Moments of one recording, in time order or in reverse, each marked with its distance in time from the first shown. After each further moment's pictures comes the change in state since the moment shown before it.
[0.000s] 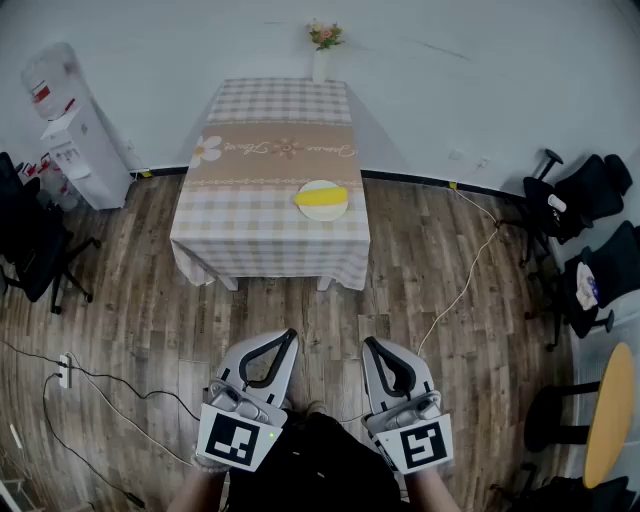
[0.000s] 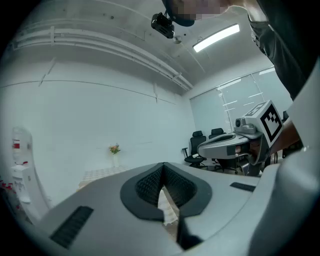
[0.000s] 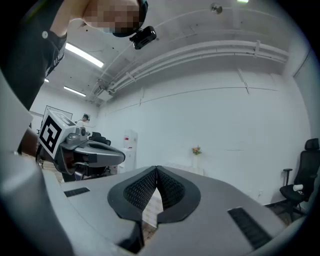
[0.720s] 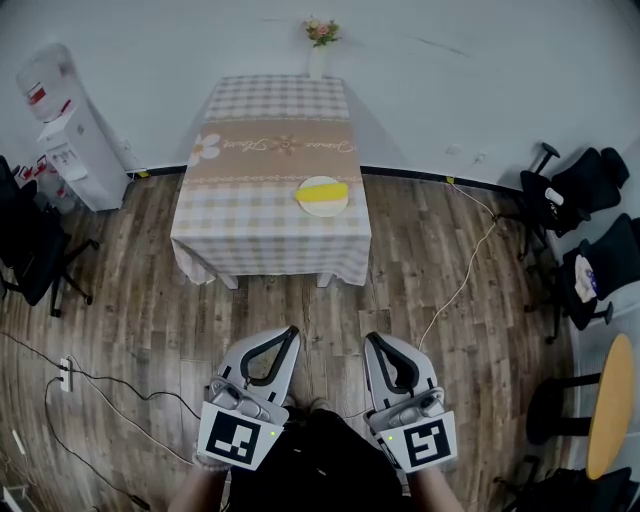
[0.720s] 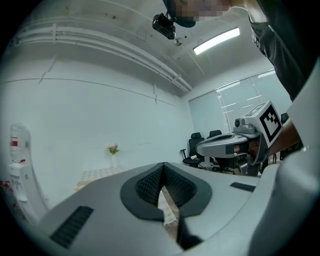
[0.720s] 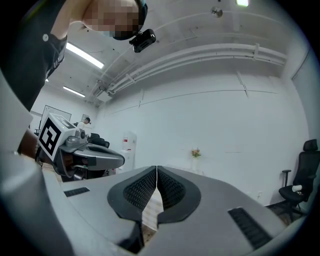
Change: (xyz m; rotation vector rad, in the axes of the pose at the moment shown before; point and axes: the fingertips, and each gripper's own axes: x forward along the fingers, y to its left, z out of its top) left arm -0.008 0.005 -0.002 -0.015 -0.007 -0.022; right arm 0.002 0.010 0.009 -0.003 -0.022 -0.017
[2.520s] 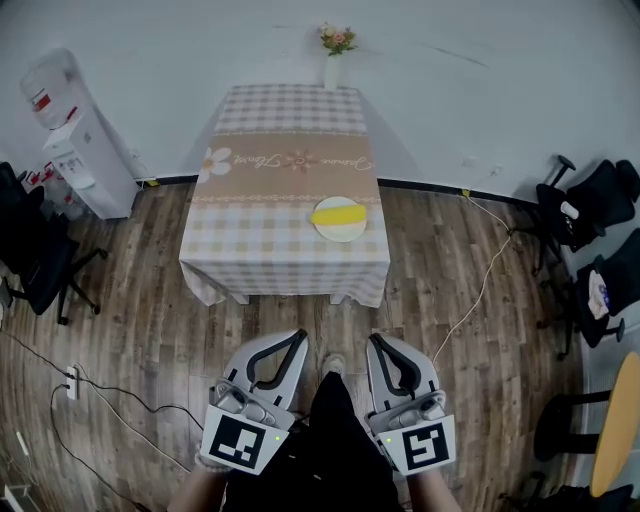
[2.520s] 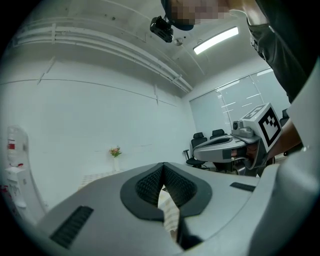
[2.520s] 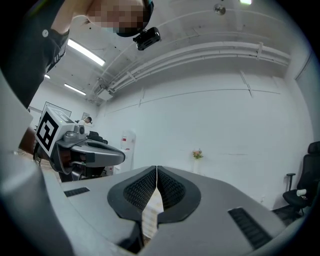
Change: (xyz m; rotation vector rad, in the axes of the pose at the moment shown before) left arm 0.047 0.058 0.006 0.101 -0.100 -0.006; right arm 0.080 -0.013 -0.014 -0.057 0.007 0.032
